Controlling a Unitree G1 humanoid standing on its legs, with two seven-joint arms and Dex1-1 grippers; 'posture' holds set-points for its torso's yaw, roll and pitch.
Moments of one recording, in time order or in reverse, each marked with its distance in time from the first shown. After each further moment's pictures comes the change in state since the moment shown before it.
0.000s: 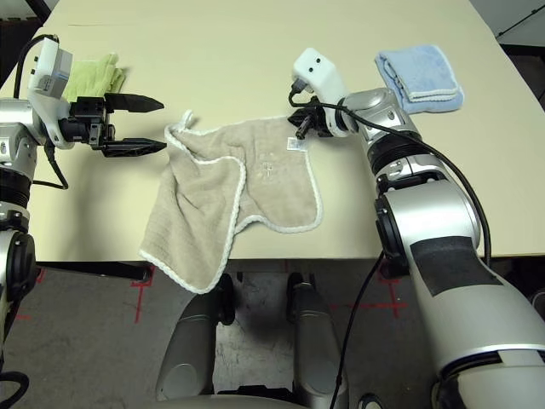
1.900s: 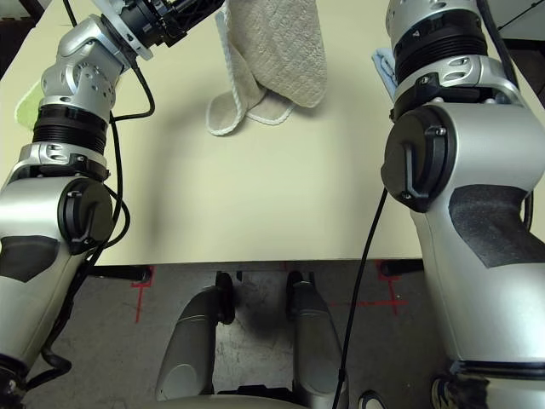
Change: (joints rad) left arm -0.318 -0.404 0.207 -0.014 -0.060 0.168 0.577; right arm -0.391 0.016 -0.380 -0.018 0.374 -0.467 -0.043
